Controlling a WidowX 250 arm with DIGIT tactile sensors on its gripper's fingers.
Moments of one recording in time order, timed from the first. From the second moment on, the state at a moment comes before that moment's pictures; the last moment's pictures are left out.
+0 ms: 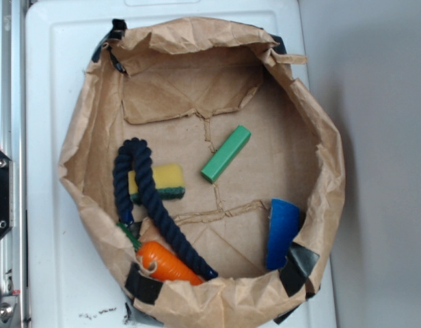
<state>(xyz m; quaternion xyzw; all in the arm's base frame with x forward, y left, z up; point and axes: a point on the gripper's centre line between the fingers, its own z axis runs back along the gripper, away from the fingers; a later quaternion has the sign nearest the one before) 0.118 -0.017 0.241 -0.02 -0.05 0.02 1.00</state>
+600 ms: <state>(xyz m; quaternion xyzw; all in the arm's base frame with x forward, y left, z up) 0.168 -0.026 0.197 -0.01 -0.03 0.02 1.00</state>
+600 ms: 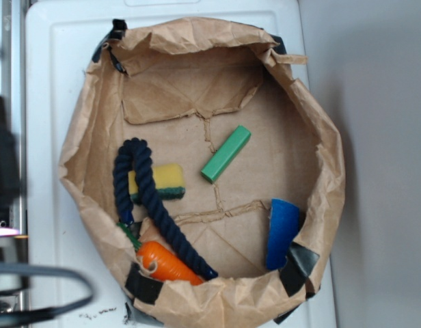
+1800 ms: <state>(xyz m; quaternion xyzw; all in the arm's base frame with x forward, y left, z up) 0.279 -0.005 0.161 0.01 -0.02 0.12 0.99</state>
